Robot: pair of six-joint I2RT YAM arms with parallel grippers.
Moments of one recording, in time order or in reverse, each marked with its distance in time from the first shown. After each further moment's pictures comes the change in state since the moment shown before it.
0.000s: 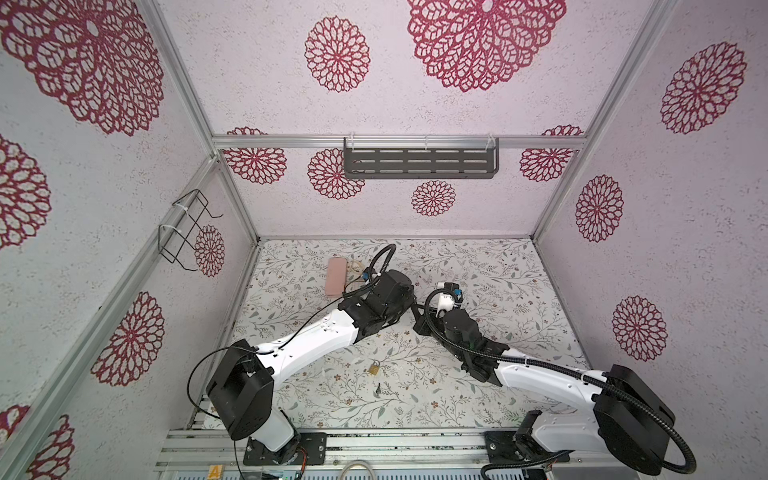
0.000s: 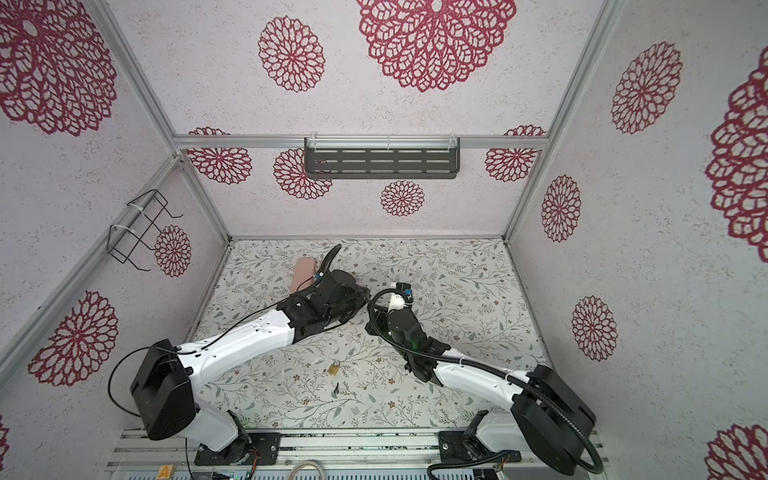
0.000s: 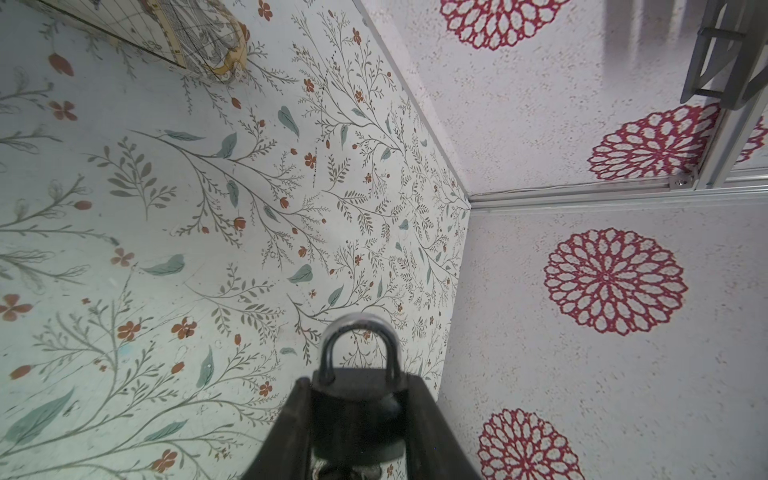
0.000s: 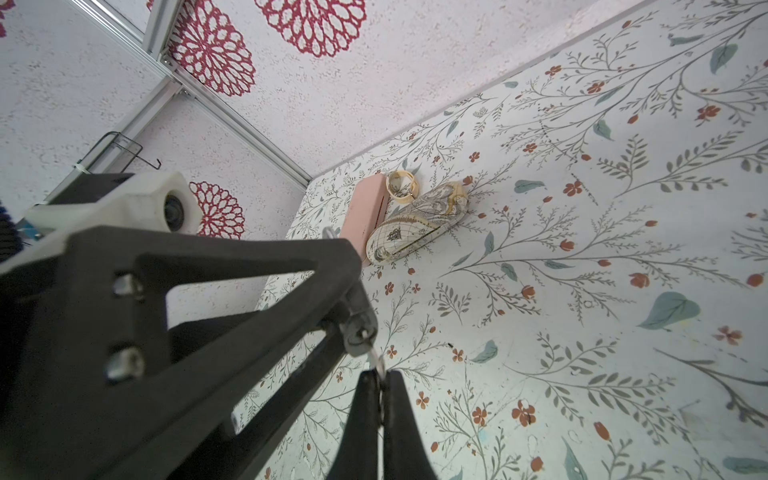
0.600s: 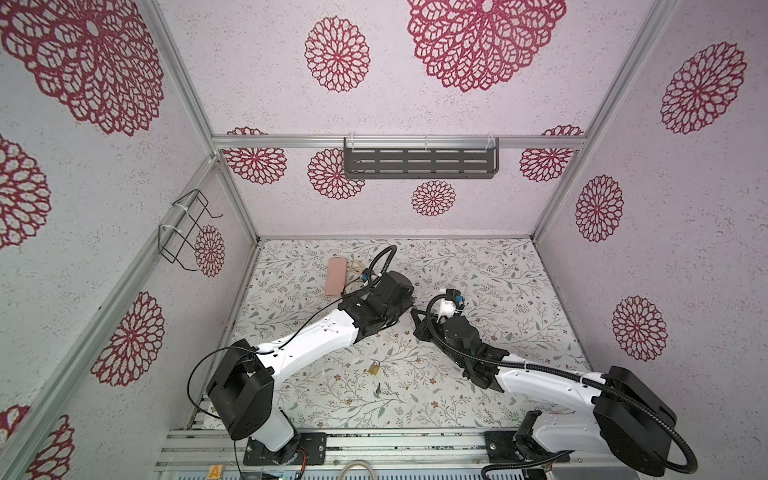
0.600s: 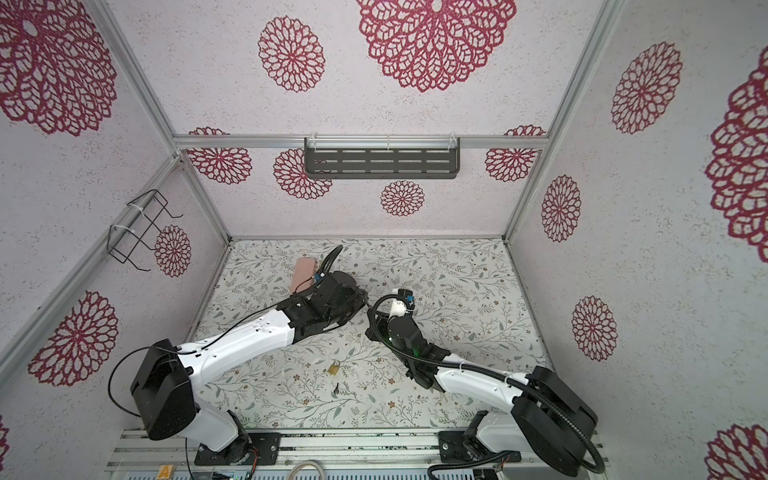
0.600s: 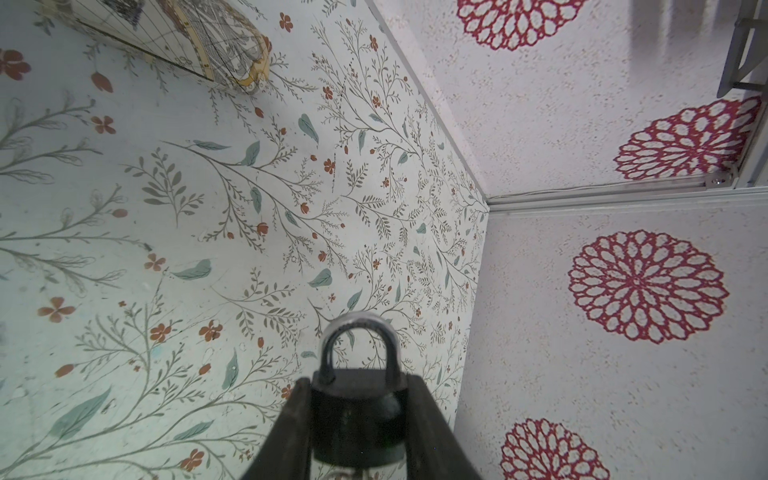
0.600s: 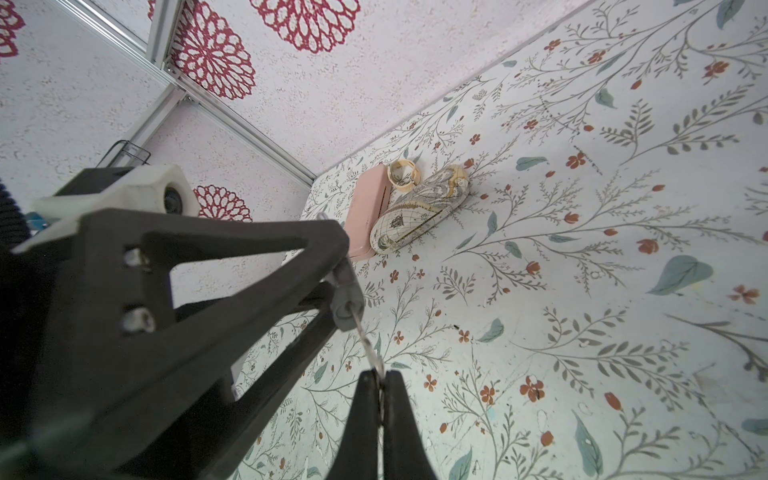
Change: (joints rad) left arm 0.005 0.004 0.000 -0.043 -0.028 0.021; right arm 0.035 -0.006 -0.053 0.045 0.038 0.059
